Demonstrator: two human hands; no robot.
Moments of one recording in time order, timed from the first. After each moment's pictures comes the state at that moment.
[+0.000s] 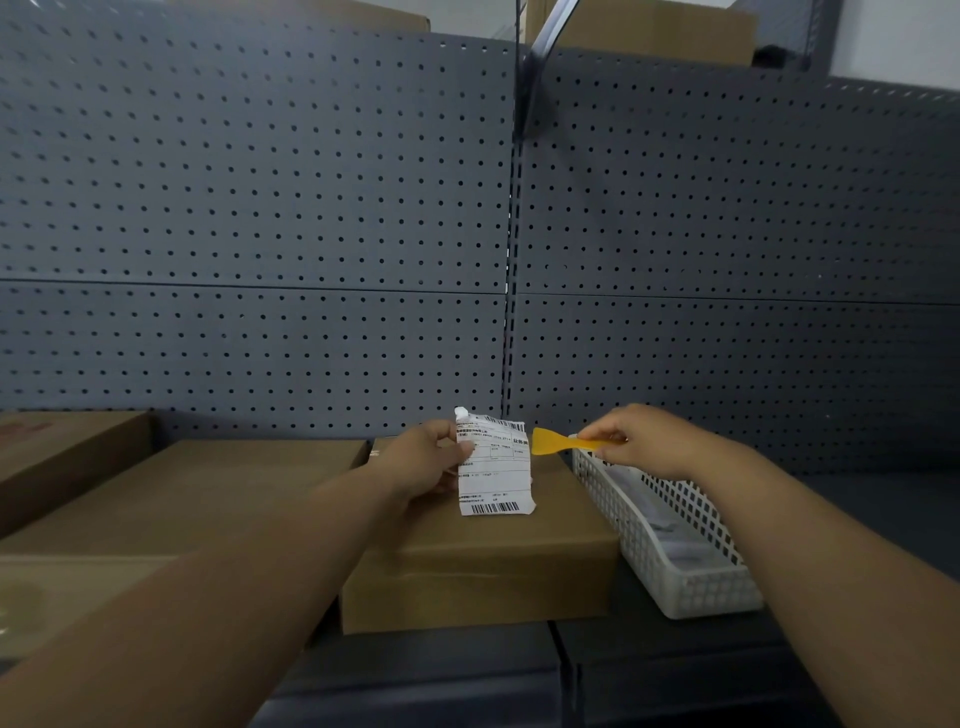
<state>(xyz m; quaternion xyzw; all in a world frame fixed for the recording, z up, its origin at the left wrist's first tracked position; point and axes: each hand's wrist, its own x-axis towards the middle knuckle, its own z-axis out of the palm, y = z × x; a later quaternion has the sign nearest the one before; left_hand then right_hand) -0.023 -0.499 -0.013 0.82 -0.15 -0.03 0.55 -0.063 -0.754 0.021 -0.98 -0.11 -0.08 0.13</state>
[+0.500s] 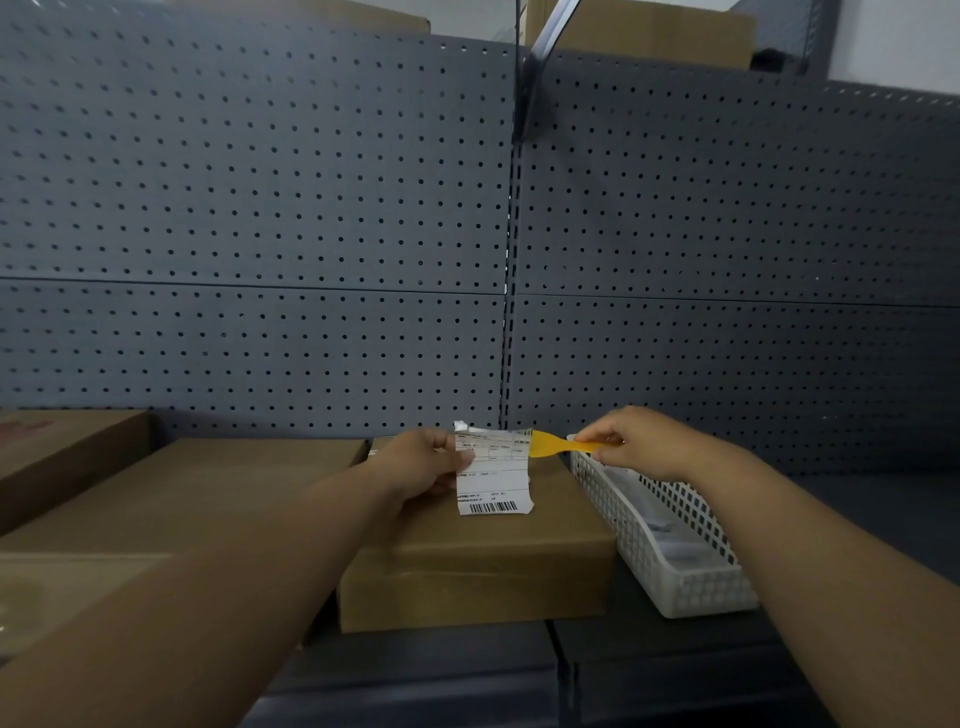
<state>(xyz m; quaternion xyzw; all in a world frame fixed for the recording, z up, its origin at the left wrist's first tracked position) -0.028 -0.495 -0.012 0.82 -0.14 -0.07 0.56 -0.067 -0.751 0.021 -0.98 -0.11 -0.07 0.13</state>
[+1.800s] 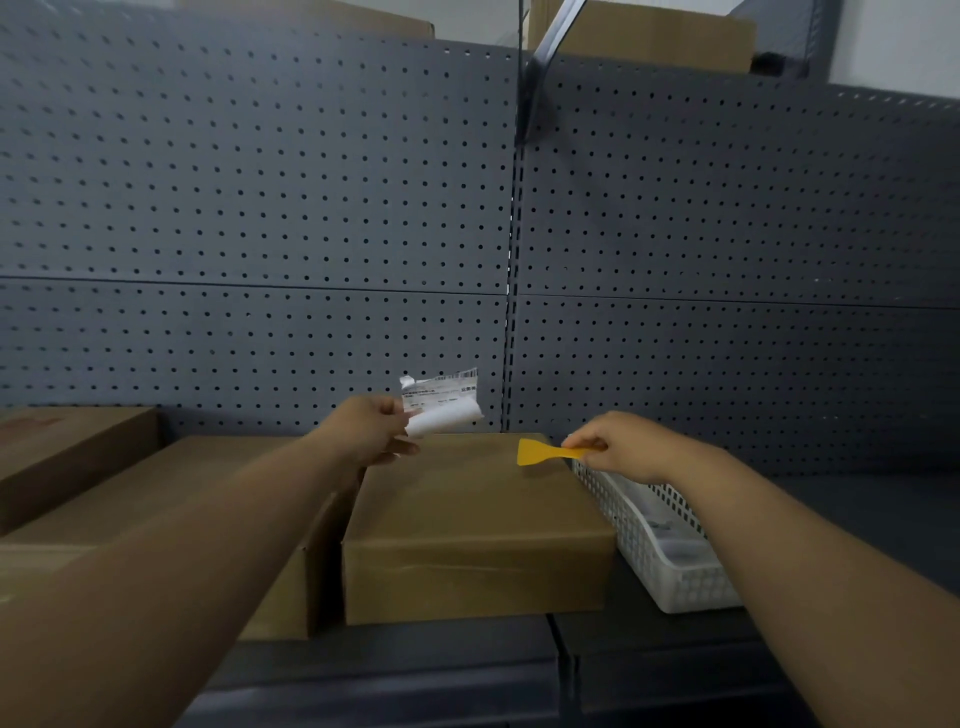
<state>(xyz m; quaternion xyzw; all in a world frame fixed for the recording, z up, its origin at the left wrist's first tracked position) -0.025 -0.451 0.010 0.80 -0.08 0.03 0.59 -0.067 -0.734 0.019 -0.99 -0.10 -0.04 0.12</state>
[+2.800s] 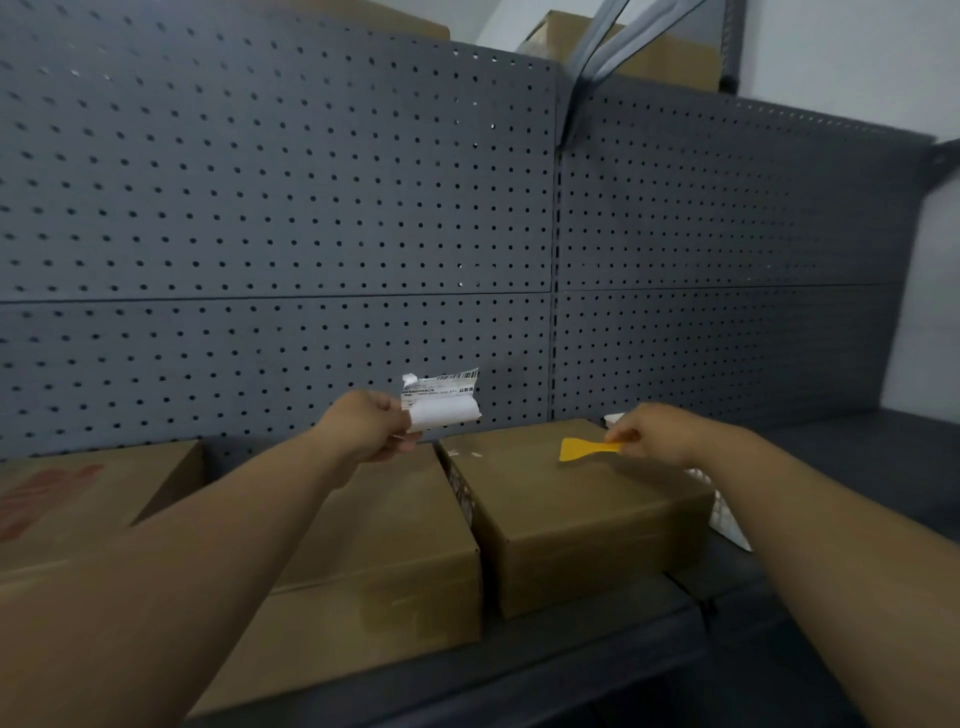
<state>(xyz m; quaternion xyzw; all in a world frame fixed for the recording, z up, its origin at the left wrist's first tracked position) 0.007 -0.324 0.024 0.81 -0.16 -0.02 0.57 -0.082 -0.631 0.018 -1.00 0.06 -0.05 0.06</state>
